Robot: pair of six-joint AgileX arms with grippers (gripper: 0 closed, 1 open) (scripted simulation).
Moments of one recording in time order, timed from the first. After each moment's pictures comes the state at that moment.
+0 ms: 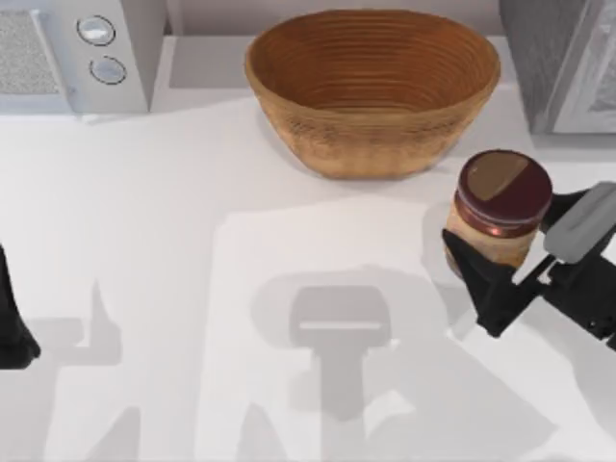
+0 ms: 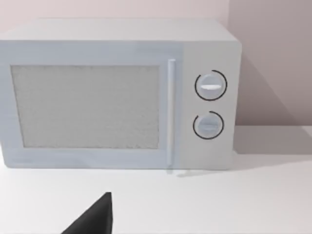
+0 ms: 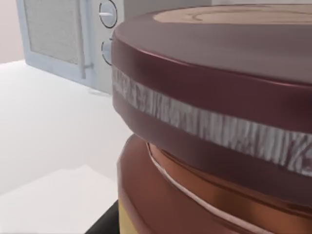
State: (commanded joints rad) left arm 0.00 0.00 0.00 0.00 0.00 0.00; right arm 0.25 2.04 0.32 1.72 -0.48 0.02
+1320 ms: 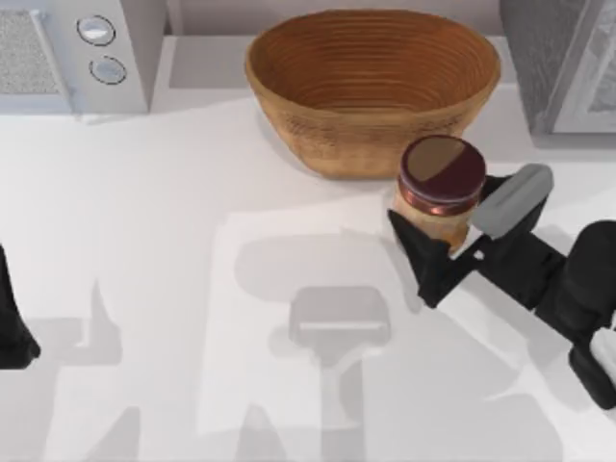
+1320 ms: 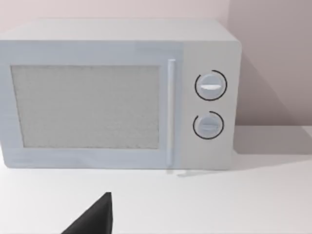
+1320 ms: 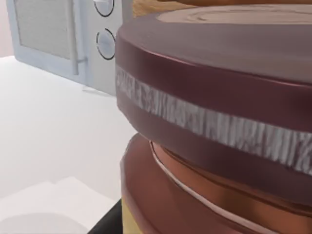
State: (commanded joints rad) left arm 0.00 0.00 0.00 0.00 0.00 0.00; right arm 0.36 2.23 0.56 1.68 -0.38 0.01
